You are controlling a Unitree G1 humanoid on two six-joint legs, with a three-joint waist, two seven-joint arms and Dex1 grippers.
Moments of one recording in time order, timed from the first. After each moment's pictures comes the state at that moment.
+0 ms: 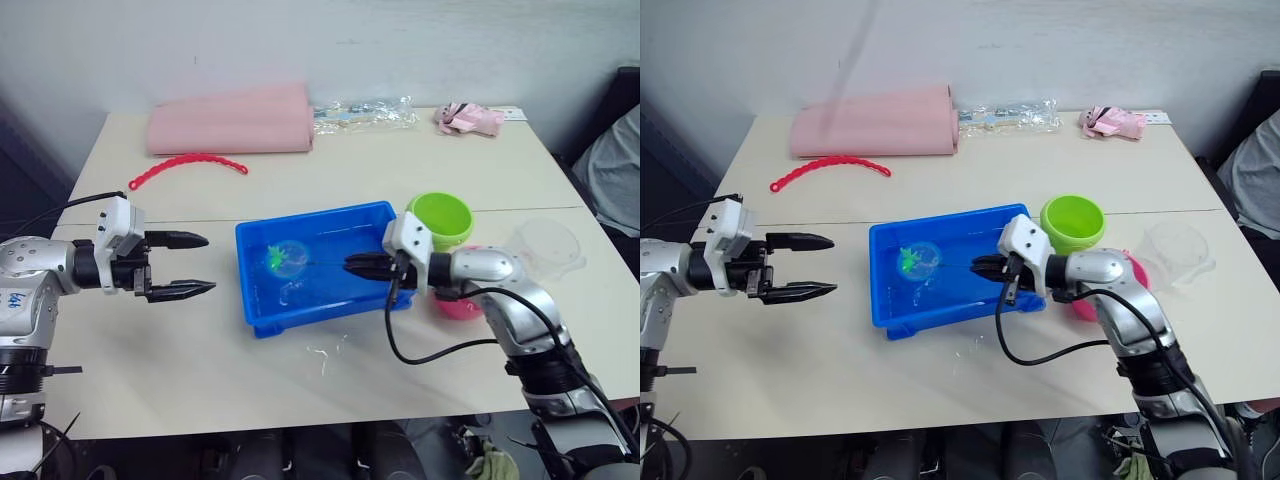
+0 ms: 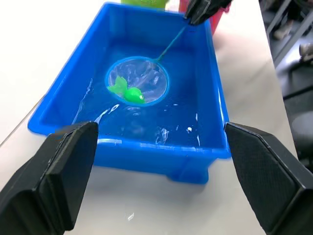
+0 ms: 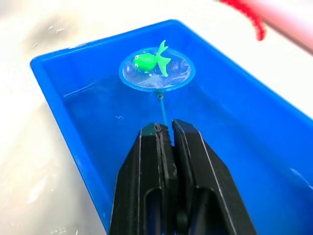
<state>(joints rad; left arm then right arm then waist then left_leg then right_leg) -0.44 0.90 0.18 0.17 -0.49 0.33 -1.32 -0.51 -0.58 0.13 -0.18 0.30 0.47 0.97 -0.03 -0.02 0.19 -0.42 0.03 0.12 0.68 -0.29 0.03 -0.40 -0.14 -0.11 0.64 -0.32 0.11</state>
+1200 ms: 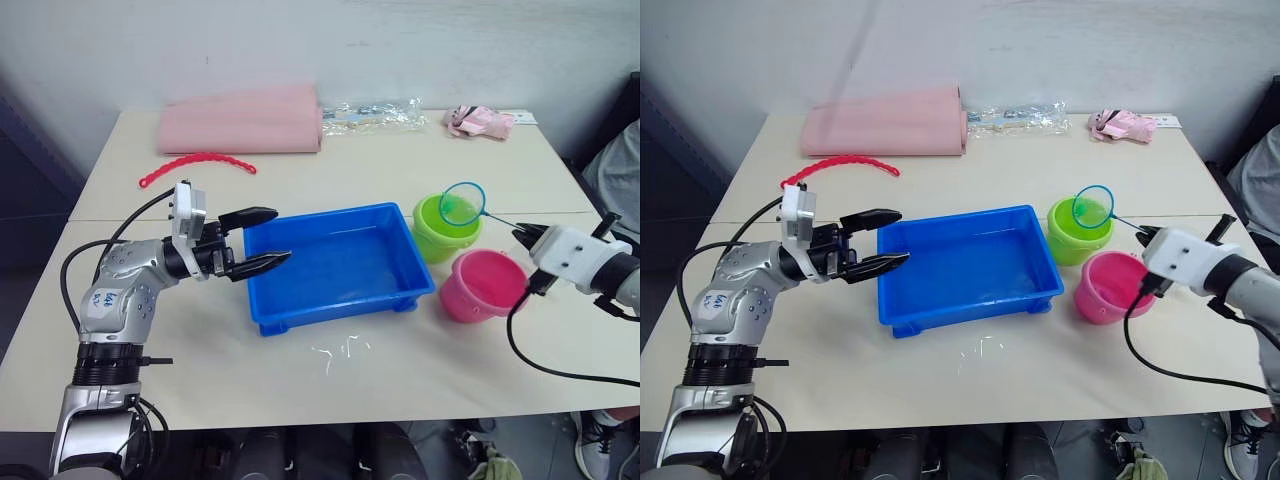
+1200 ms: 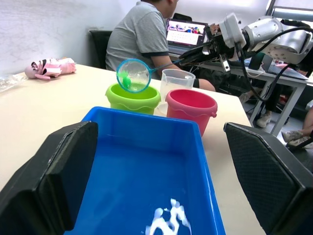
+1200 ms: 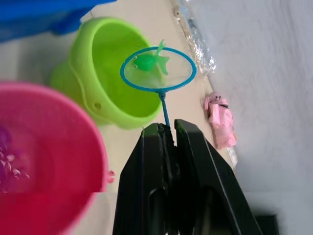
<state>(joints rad) -0.51 0.55 0.12 0.06 -0.58 0.34 -1.13 -0.13 -1.00 -0.27 0.02 -0.15 -0.25 0.68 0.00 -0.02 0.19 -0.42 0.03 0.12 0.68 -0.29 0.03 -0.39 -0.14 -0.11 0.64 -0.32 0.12</state>
